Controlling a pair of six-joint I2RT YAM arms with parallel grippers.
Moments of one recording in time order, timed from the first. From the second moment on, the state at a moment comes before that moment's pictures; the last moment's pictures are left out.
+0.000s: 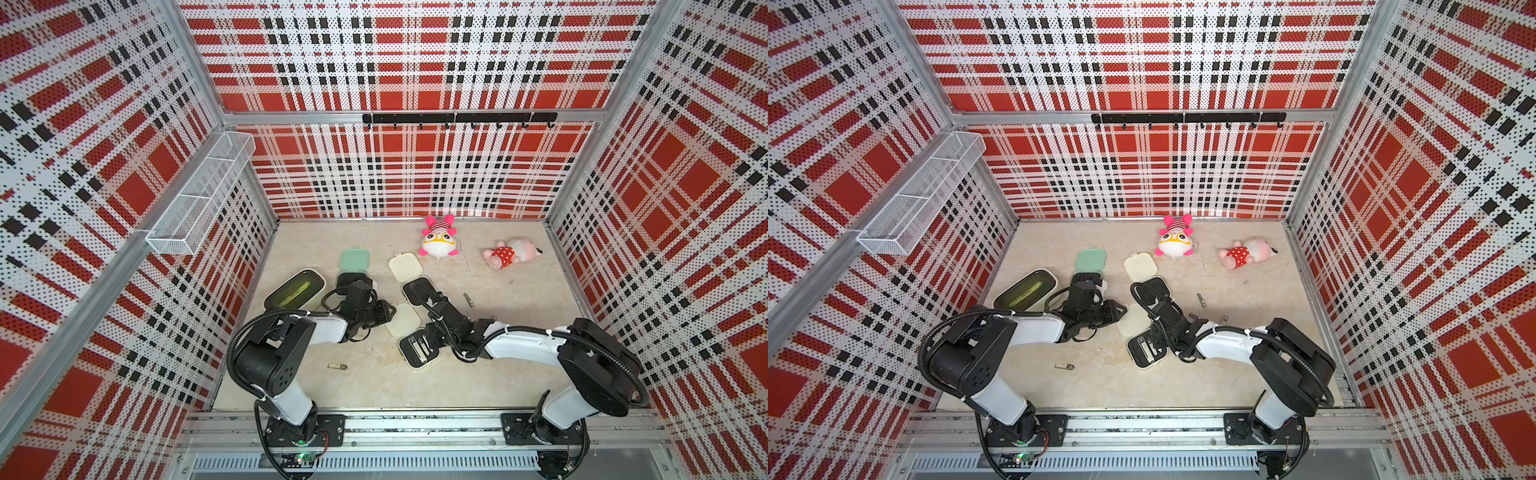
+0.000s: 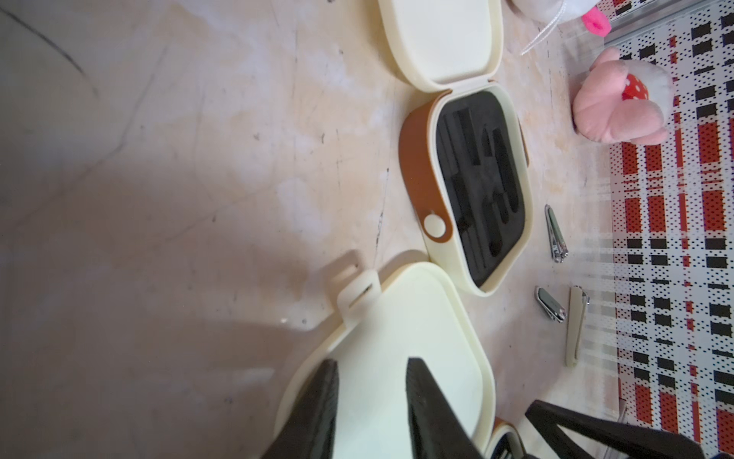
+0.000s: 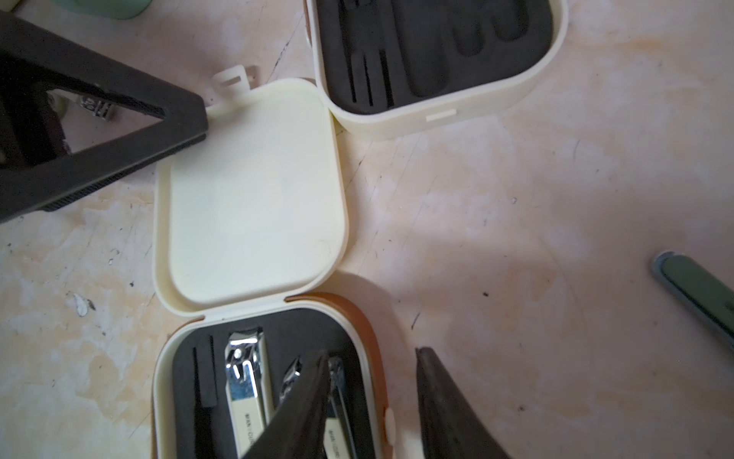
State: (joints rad) left arm -0.44 1.66 0.62 0.30 0.32 -0.73; right arm 0.88 1.57 0.74 -0.10 0.16 0.59
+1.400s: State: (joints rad) left arm -0.44 1.66 0.62 0.29 0.33 -0.73; right arm 0.87 1.57 0.73 -0.11 0.13 0.61
